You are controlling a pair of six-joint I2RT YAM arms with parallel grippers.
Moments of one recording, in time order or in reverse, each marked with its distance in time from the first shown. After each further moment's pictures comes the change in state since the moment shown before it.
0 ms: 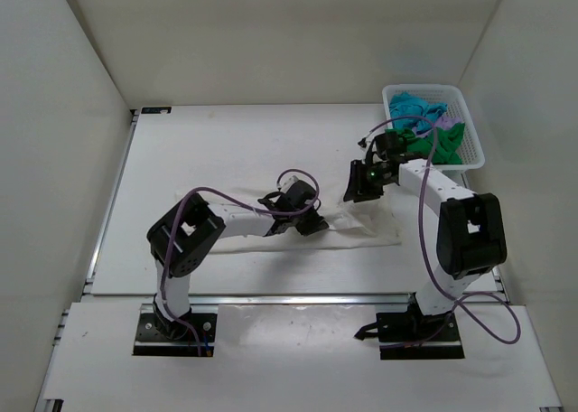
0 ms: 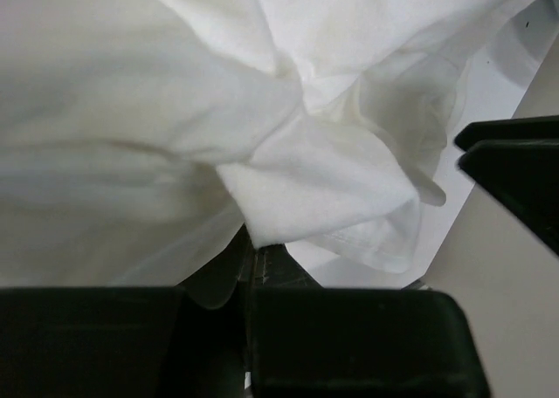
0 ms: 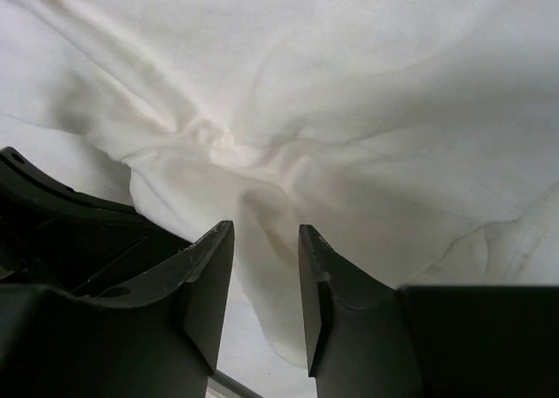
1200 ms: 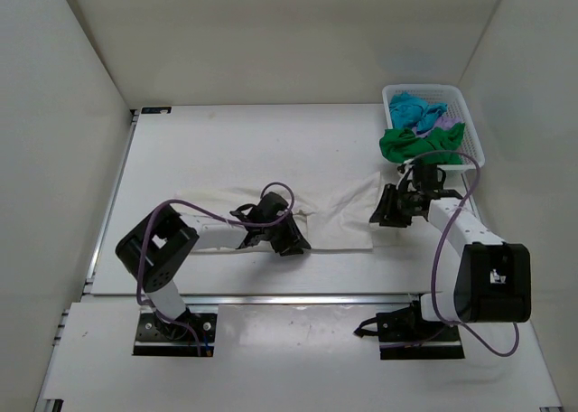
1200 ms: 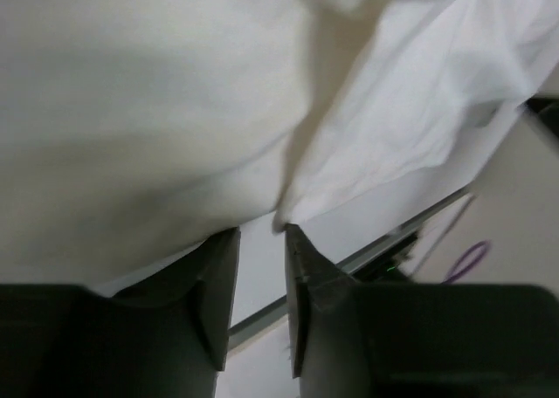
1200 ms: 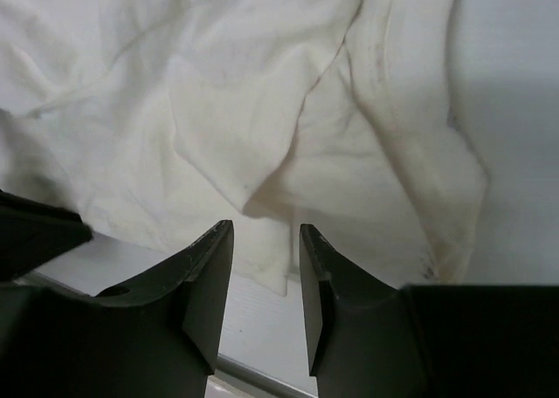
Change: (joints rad) left arm 0.073 -0.224 -0.310 0.010 0.248 0.097; right arm -0.205 -0.350 -0.404 0.079 -0.007 0.054
